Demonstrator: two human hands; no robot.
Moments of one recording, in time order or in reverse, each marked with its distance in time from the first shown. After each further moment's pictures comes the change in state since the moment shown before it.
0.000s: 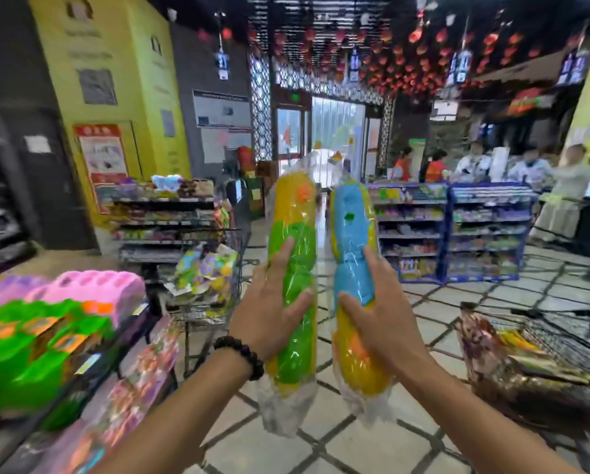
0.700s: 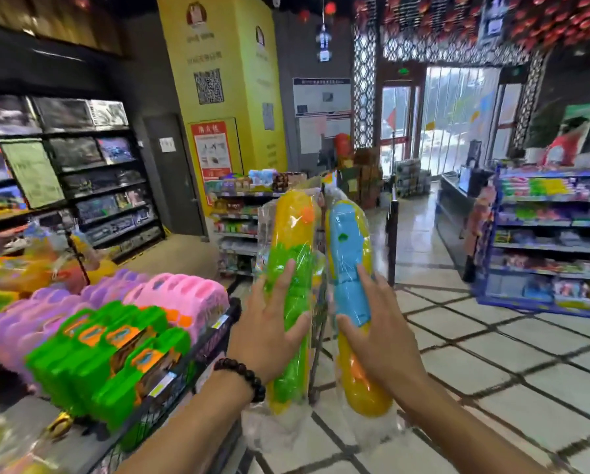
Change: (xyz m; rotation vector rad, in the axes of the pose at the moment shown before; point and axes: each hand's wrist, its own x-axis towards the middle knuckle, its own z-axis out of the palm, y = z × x) left_hand 0.192 -0.258 0.000 0.364 0.105 -0.268; right_hand 0.237 0.028 0.296 0.114 -0.244 -0.167
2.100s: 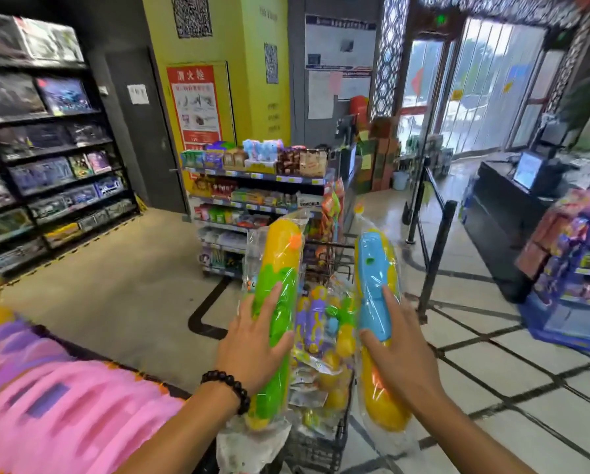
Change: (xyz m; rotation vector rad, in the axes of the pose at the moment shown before) left_hand 0.552 -0.405 0.240 0.112 -0.190 -0.168; right_hand 0.548 0.203 0.412 -0.117 -0.124 0.213
